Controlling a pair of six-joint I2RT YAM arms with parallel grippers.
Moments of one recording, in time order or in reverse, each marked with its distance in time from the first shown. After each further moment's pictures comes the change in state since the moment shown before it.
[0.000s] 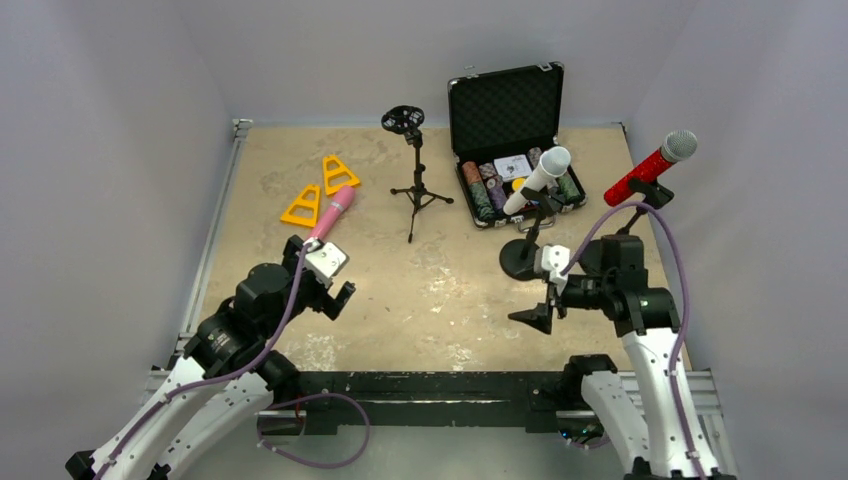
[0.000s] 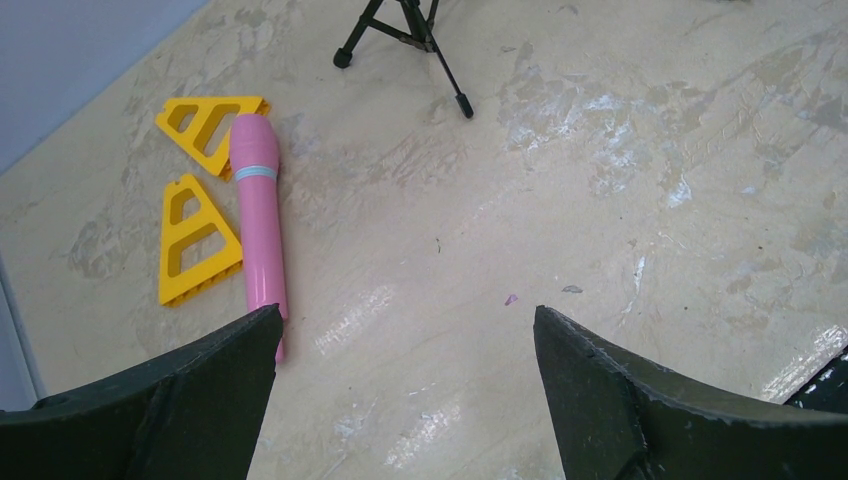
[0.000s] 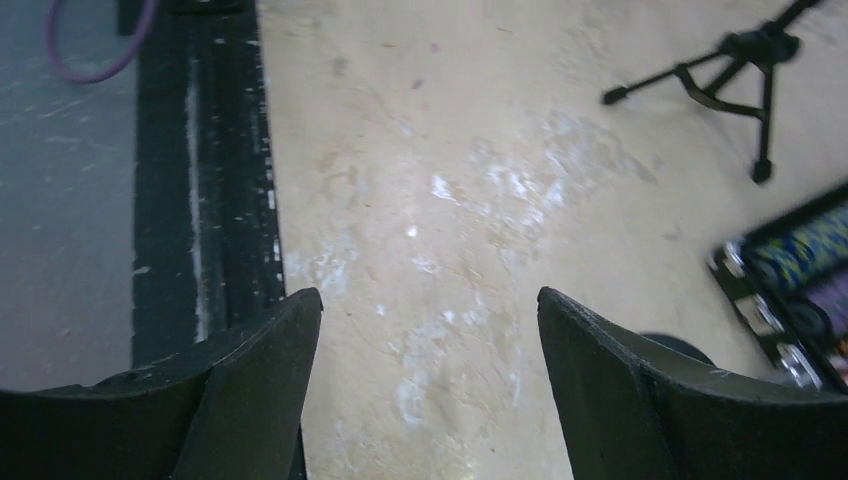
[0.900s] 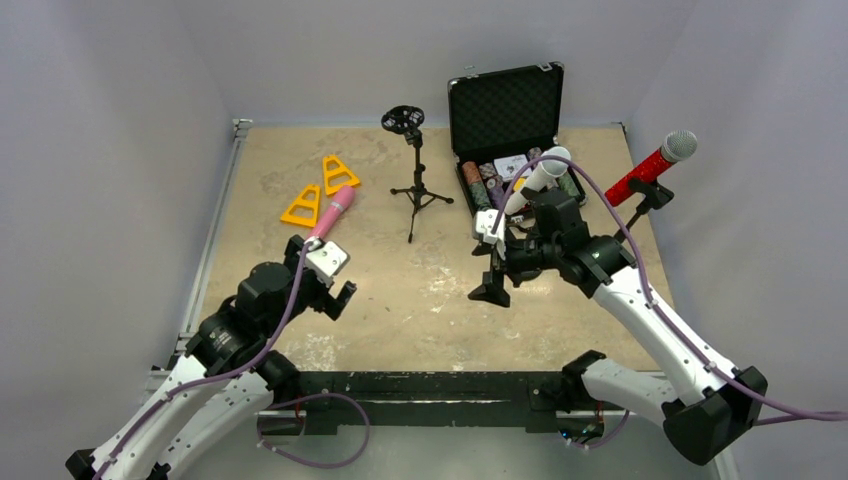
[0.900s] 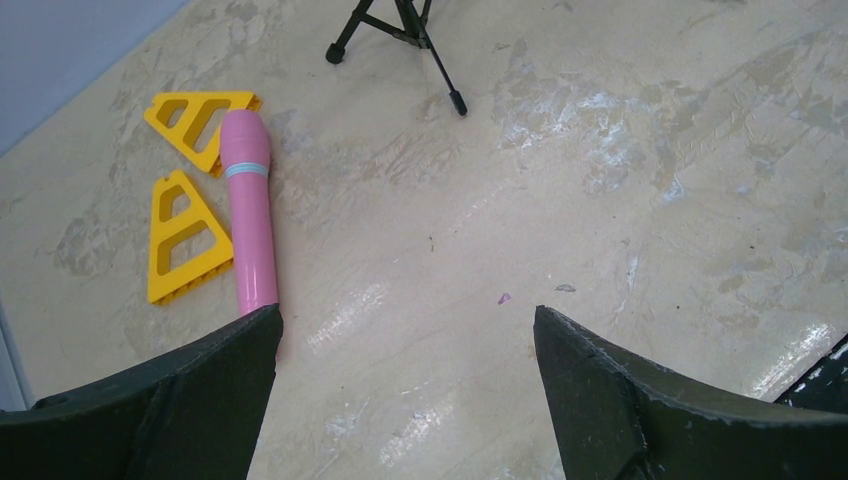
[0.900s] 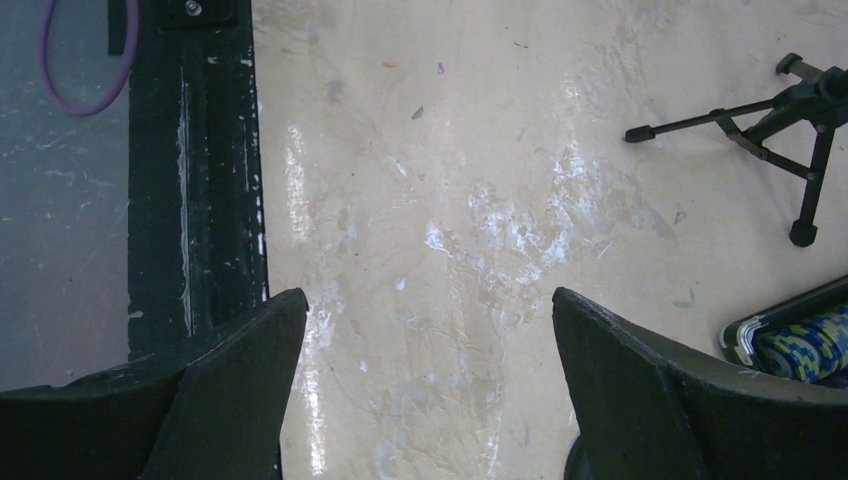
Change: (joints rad) left arm 0.000 0.010 0.000 0.000 0.007 -0.011; right arm 0.554 0.343 0.196 0.319 0.352 0.362
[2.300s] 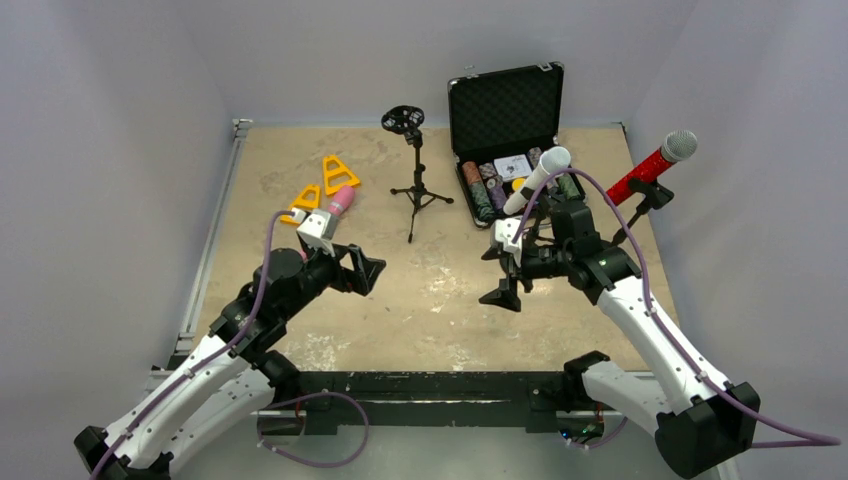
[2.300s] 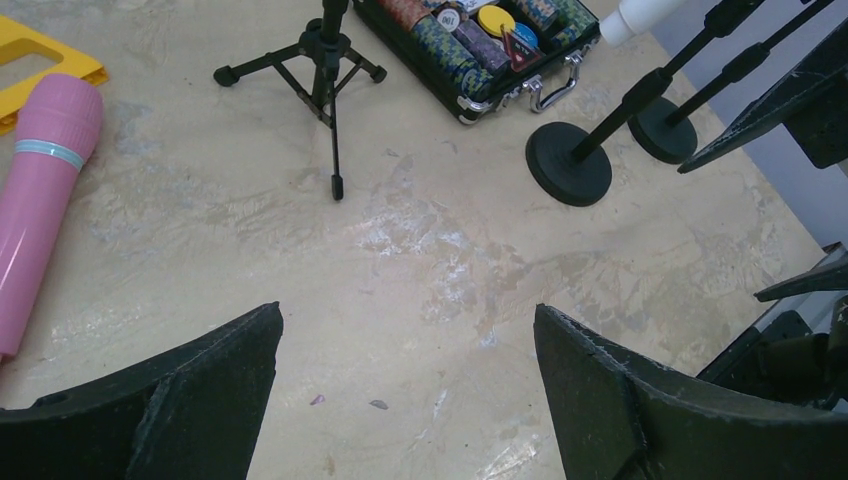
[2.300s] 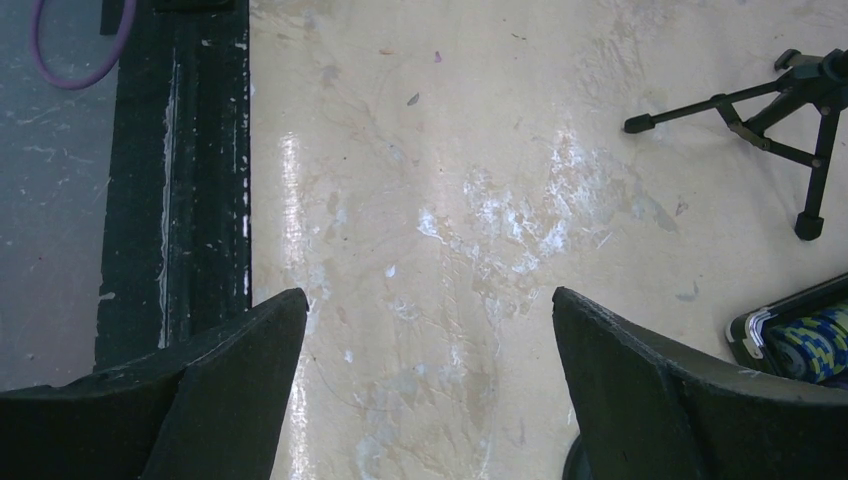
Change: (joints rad) left arm 0.013 0.131 -0.049 0.318 0.056 -0.573; right arm -0.156 -0.054 -0.140 0.043 -0.167 -0.129
